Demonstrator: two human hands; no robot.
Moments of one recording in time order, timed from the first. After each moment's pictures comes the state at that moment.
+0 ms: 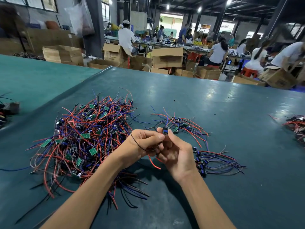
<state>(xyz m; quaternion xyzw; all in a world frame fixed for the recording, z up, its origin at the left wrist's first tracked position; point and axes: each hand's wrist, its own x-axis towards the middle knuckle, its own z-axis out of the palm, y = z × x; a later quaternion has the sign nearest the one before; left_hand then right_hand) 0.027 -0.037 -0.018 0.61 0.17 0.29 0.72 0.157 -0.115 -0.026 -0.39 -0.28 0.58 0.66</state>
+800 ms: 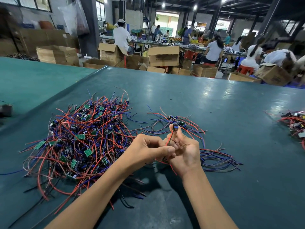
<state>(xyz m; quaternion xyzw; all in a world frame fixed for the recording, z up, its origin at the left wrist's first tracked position) 0.037 -0.063 -0.017 0.72 0.15 0.30 0.61 0.182 -0.111 -0.025 -0.26 -0.10 0.60 0.75</state>
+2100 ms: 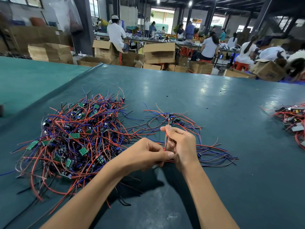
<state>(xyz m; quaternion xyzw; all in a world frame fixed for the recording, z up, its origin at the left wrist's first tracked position) 0.037 -0.070 -0.014 0.78 0.20 0.15 0.57 0.185 -0.115 -0.027 -0.51 -0.30 0.39 0.71</state>
